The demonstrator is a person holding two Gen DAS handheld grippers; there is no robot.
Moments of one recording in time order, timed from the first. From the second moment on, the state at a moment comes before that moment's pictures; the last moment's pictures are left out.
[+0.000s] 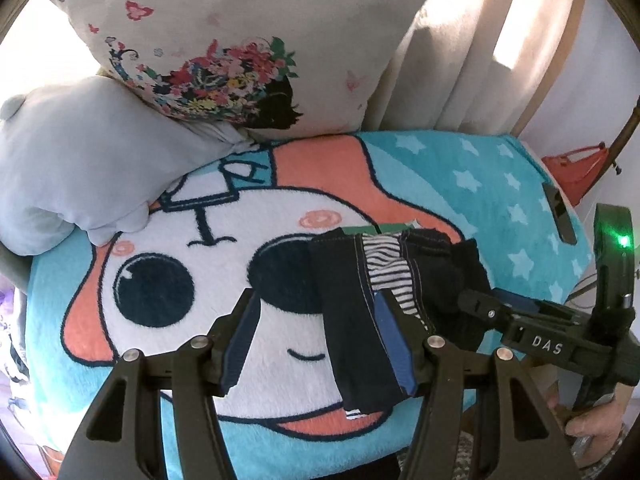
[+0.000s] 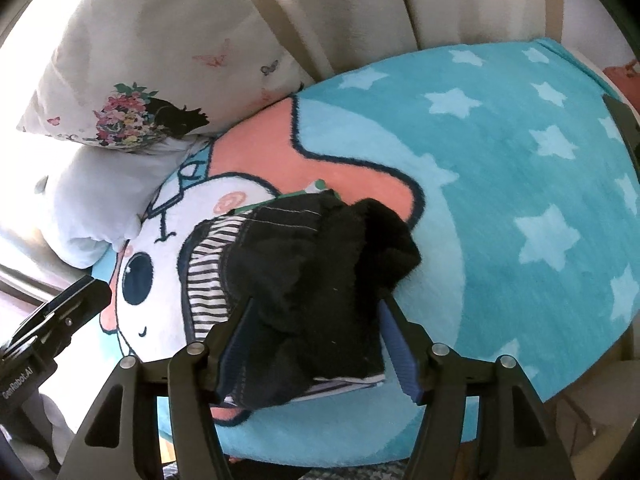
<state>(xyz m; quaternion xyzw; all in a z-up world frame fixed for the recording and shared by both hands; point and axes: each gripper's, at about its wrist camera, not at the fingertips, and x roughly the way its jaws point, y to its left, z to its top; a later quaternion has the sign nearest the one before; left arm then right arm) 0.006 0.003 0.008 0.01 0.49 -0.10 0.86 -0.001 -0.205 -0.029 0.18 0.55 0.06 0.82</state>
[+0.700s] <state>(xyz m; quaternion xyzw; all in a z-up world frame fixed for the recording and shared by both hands) 0.018 -0.025 -0.016 -0.01 0.52 -0.08 0.85 0.018 -0.232 -0.044 0.18 0.57 0.08 0.80</state>
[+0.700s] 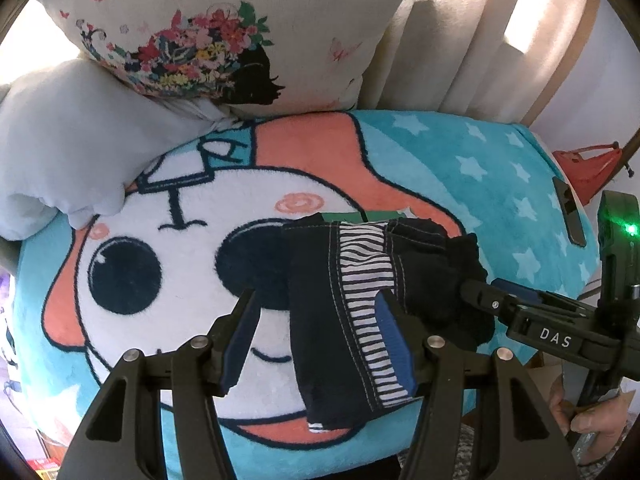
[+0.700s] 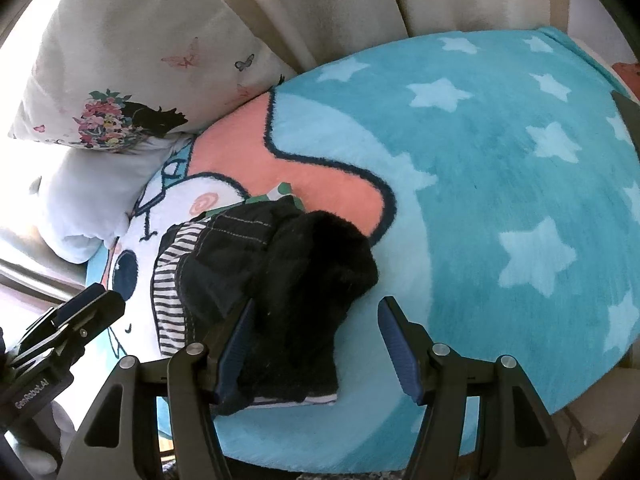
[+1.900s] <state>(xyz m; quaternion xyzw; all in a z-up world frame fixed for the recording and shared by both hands) 0.068 0.031 -0.094 -0.32 0.58 -0.17 0.74 0.048 -0.220 -0.078 0.22 0.60 0.18 0.75</state>
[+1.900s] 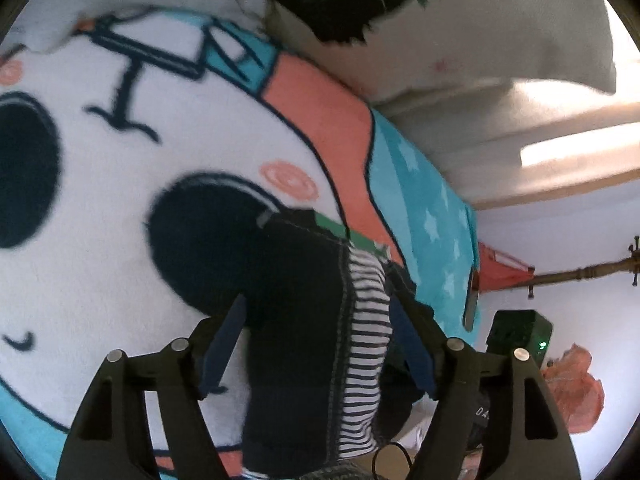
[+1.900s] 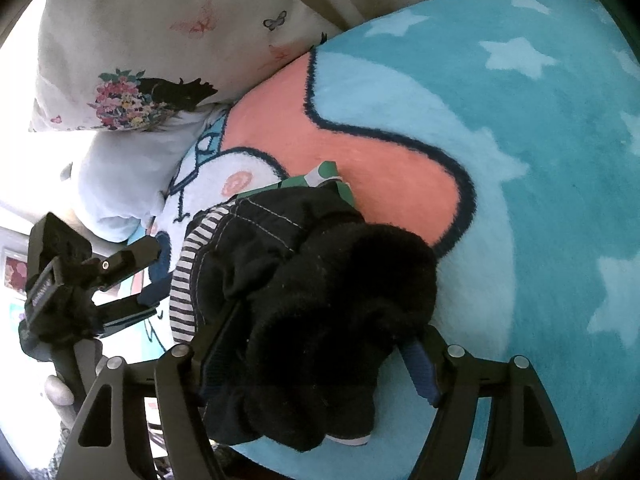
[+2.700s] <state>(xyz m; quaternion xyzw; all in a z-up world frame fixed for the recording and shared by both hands) 0.069 0.021 -0.097 -0.12 0.58 -0.13 0.80 0.030 -0.207 -0.037 0.19 0.55 0.15 0.80</state>
